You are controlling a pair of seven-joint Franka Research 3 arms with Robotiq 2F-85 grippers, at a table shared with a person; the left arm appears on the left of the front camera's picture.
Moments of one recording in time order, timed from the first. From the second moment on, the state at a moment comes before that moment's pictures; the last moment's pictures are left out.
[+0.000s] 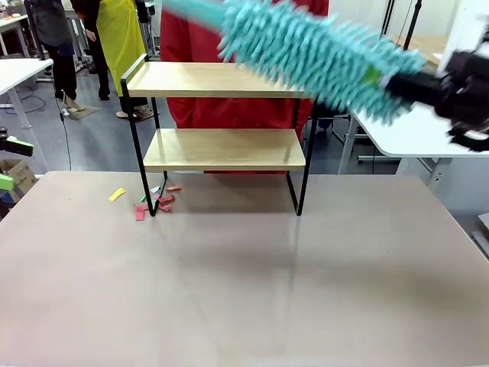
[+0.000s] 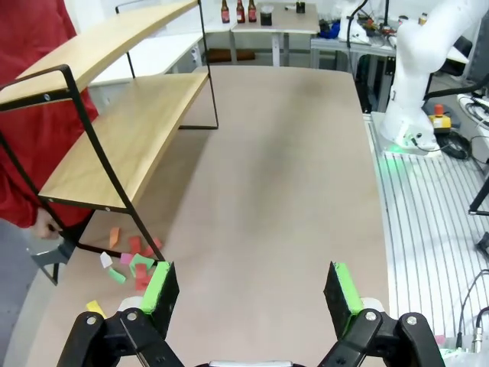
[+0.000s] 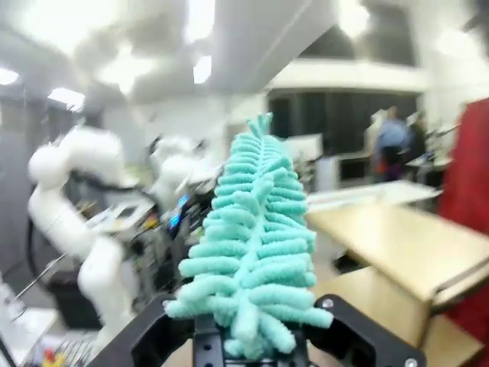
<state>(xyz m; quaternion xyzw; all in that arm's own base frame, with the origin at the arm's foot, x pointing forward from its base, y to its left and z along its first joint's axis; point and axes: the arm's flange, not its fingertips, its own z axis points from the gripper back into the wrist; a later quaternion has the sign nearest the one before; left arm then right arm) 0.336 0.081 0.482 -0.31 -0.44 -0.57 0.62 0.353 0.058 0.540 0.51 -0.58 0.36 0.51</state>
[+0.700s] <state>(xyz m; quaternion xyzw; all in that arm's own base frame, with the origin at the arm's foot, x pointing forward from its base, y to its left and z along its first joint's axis) 0.337 0.081 0.482 -0.31 -0.44 -0.57 0.62 0.359 -0.093 0.540 0.28 -0.71 0.09 0.64</state>
